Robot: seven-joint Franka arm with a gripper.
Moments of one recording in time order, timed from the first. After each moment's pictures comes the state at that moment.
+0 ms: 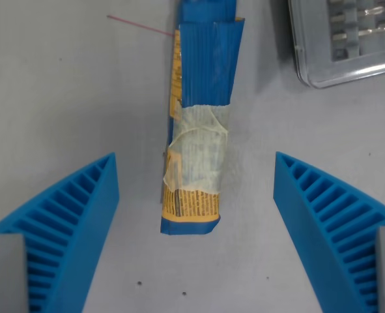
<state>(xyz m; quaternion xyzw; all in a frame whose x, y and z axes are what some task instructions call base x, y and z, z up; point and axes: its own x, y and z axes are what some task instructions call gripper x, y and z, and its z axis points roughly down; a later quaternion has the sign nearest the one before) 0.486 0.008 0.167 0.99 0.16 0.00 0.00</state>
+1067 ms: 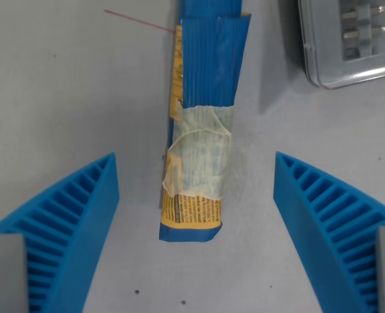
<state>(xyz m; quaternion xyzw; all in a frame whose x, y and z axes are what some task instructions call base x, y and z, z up) 0.482 0.008 0.155 0.99 0.16 0.00 0.00</state>
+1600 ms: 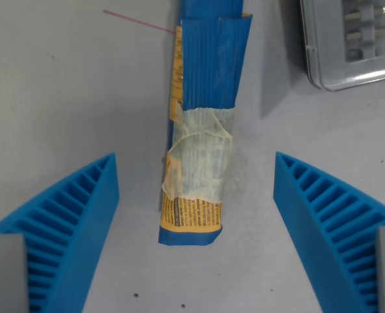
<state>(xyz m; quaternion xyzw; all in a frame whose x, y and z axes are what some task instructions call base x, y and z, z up) 0.482 0.008 0.152 0.99 0.16 0.00 0.00</state>
